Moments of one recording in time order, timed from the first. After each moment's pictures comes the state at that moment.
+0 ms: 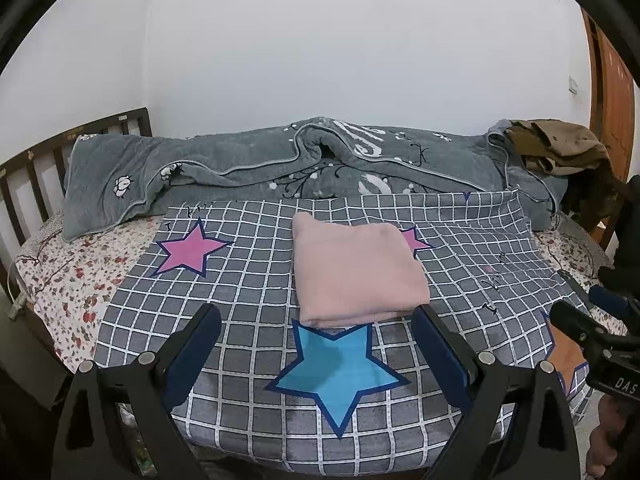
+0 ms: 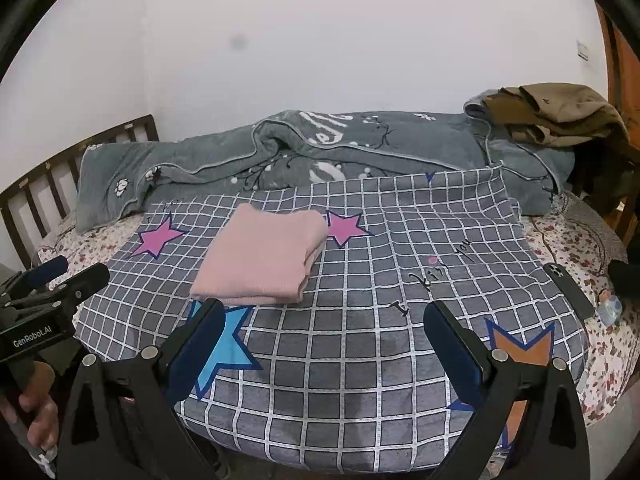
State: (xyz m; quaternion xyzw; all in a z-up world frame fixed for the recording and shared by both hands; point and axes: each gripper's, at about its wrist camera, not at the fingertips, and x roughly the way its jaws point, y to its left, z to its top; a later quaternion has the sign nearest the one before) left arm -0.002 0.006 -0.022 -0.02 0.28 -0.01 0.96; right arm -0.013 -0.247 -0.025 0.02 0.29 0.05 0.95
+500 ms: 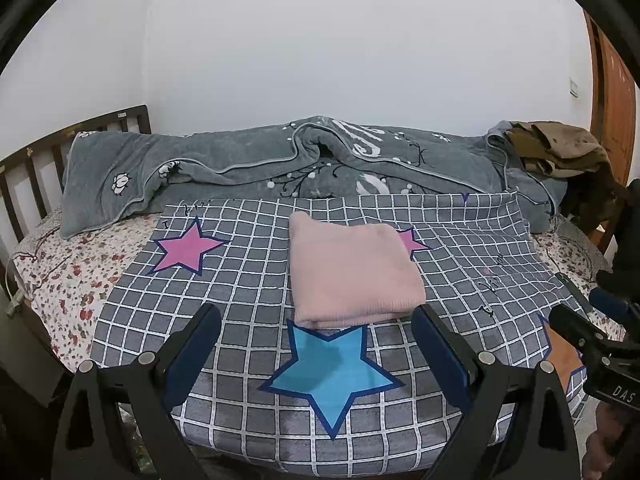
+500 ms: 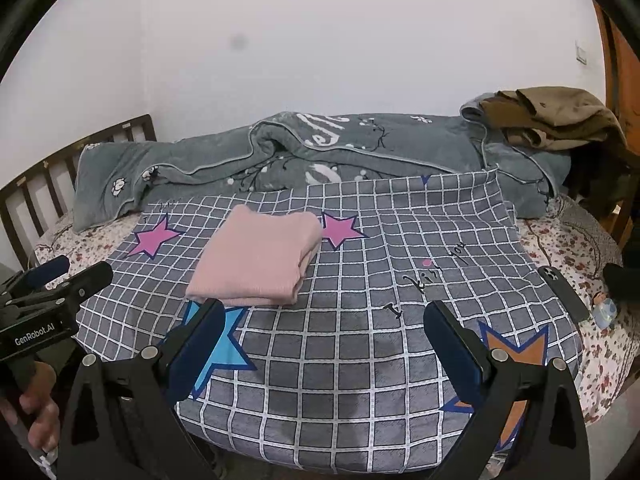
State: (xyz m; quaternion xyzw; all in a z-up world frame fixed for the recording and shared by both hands) left arm -0.001 0.003 -0.021 -0.02 0.28 -0.01 0.96; right arm -0.015 -0.247 -0.022 0.02 0.29 0.04 0.96
